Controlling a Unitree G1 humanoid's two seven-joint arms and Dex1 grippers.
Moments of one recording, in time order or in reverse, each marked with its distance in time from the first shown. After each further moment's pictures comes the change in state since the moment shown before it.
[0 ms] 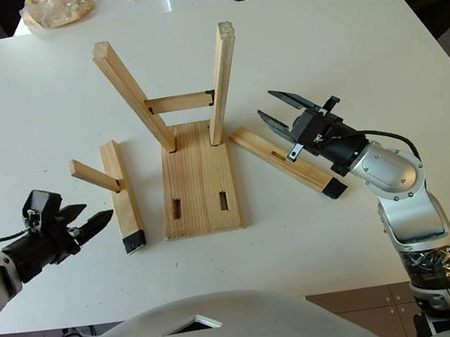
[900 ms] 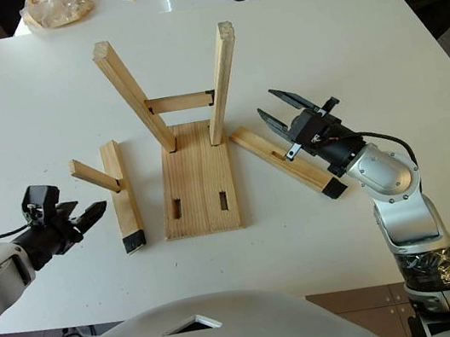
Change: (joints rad) left arm -0.095 -0.129 -0.009 0.001 0.071 0.131 0.149; right arm 0.003 0.032 0.002 -0.006 -0.030 0.011 -0.025
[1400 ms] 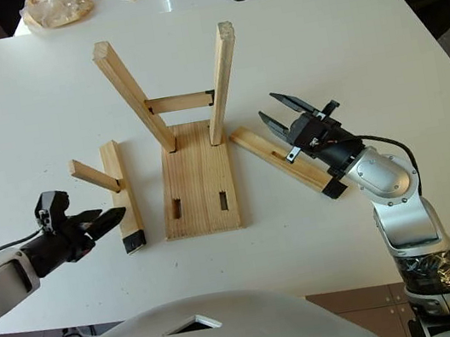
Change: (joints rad) left arm -0.055 -0.129 0.139 0.006 -0.206 0.213 -0.075; right arm 0.014 0.003 0.001 -0.001 -0.037 0.000 -0.005
